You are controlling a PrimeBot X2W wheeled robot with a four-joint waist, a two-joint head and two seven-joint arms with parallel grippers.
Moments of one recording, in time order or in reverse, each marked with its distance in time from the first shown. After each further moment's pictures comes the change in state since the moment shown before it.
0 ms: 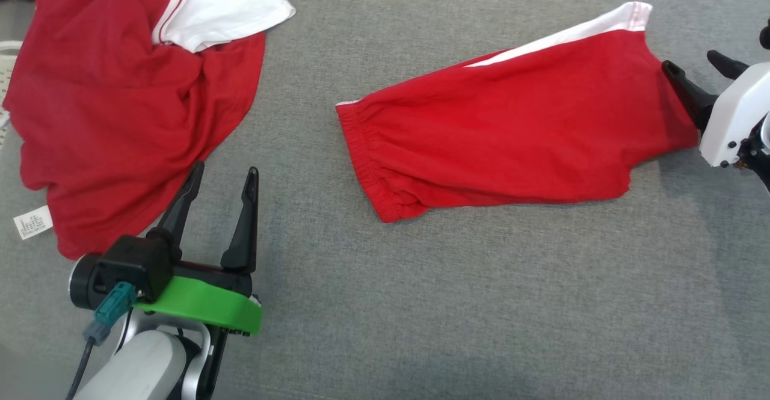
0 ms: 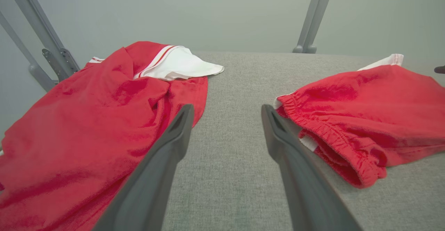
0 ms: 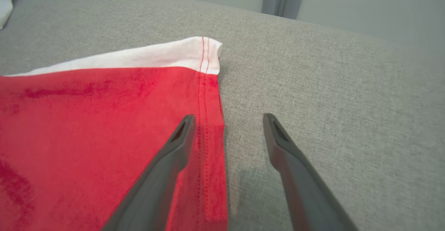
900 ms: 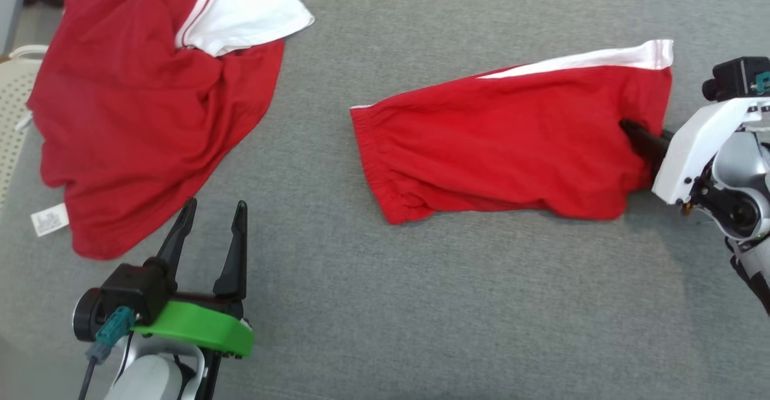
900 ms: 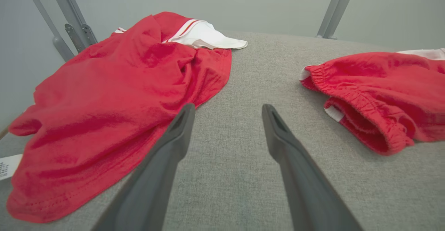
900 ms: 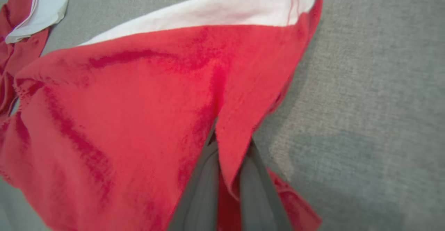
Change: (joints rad) left arm 0.125 -0.161 0.206 0.156 0.137 -0.175 0.000; right arm 0.074 0.087 0.003 0.011 0.199 0.000 0.119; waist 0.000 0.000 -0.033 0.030
